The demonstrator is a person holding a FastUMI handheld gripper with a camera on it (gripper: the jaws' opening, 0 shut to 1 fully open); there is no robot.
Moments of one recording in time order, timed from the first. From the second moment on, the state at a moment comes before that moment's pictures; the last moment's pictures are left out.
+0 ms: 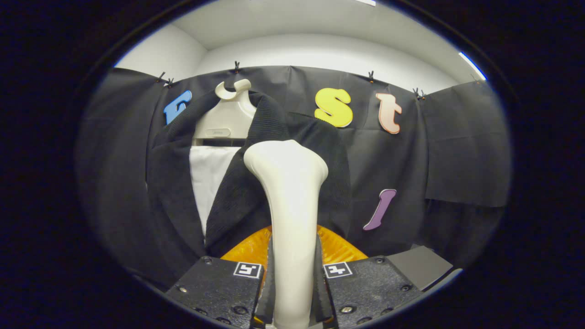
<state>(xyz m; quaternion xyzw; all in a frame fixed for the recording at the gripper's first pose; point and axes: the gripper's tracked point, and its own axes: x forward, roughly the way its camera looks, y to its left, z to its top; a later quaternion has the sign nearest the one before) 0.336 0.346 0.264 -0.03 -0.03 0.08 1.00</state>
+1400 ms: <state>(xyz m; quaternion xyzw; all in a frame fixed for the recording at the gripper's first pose) 0.320 0.344 0.090 -0.08 0.06 0.08 0.99</state>
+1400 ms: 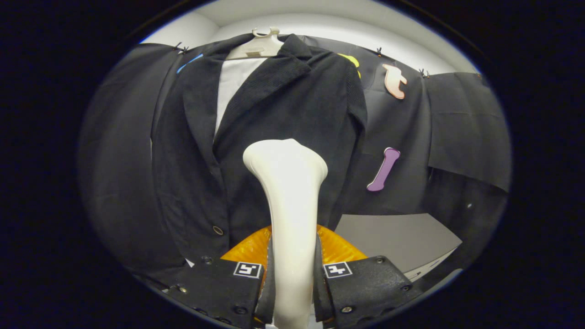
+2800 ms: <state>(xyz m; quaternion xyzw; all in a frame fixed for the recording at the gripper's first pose) 0.310 0.356 -0.052 -0.04 0.16 0.07 0.98</state>
